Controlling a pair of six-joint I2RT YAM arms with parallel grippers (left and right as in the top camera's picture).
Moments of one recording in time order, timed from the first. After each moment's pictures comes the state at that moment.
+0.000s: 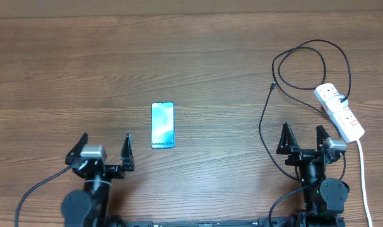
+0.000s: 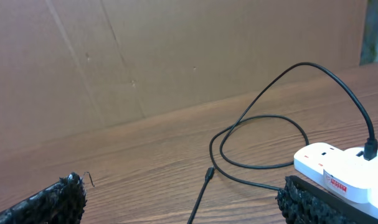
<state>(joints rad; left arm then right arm) 0.00 0.03 0.29 -0.35 0.03 -0.04 -0.06 0.01 0.02 -0.03 -0.07 0.26</state>
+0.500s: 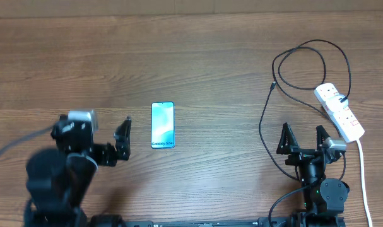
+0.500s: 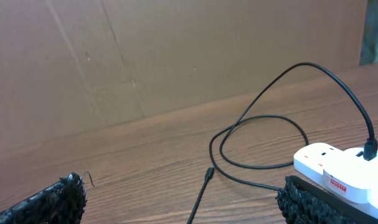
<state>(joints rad) 0.00 0.62 0.96 -0.76 0.17 -0.05 -0.07 0.01 0.02 -0.03 -0.07 0.25</state>
